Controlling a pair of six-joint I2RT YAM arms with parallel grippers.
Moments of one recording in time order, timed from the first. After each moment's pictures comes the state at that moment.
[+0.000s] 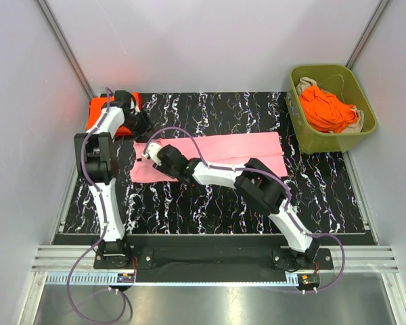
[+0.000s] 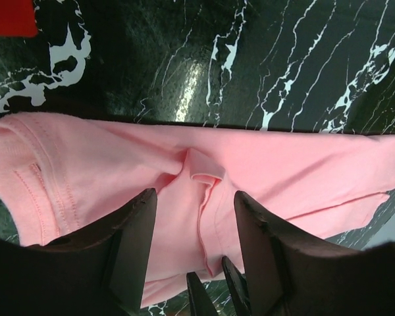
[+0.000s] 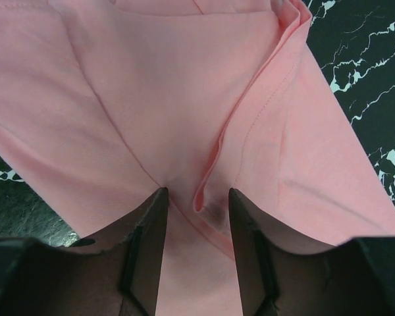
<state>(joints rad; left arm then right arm) 0.04 2.21 1.82 -0.79 0.42 -0.50 1.01 2.29 1.68 -0.05 0.28 -0.27</state>
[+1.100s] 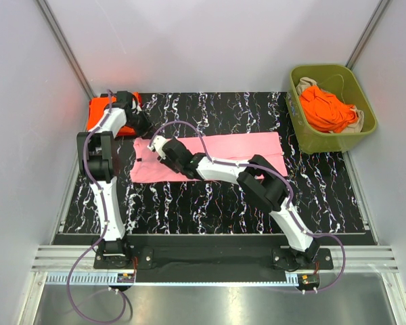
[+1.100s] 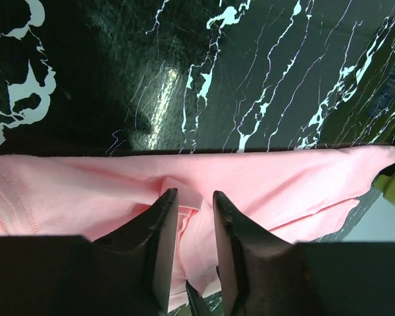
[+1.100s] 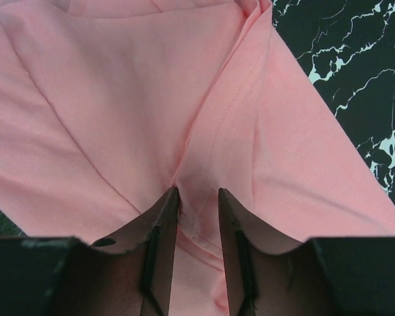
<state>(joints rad) 0.04 2.25 1.83 -0.70 0.48 -0.57 0.96 2.28 1.68 -0.05 0.24 -0.22</state>
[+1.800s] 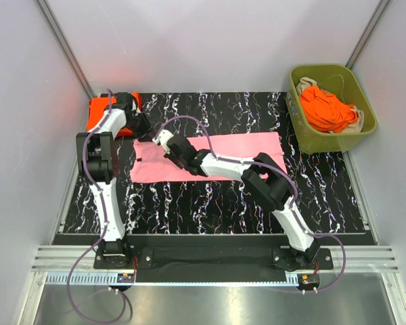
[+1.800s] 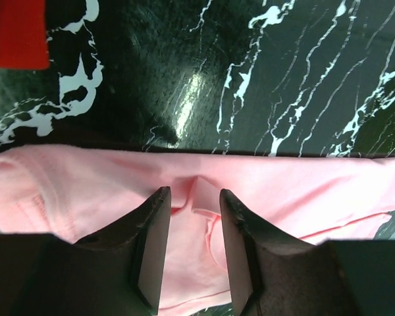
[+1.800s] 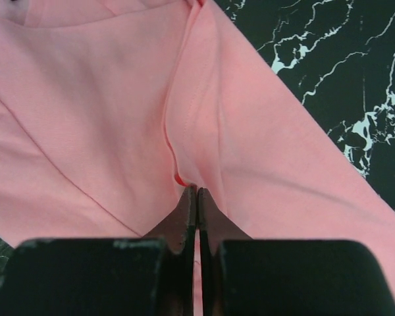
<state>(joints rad) 0.04 2.24 1.79 -0.71 0.38 -0.54 0.93 2.25 1.67 -0.05 0.25 -0.18</state>
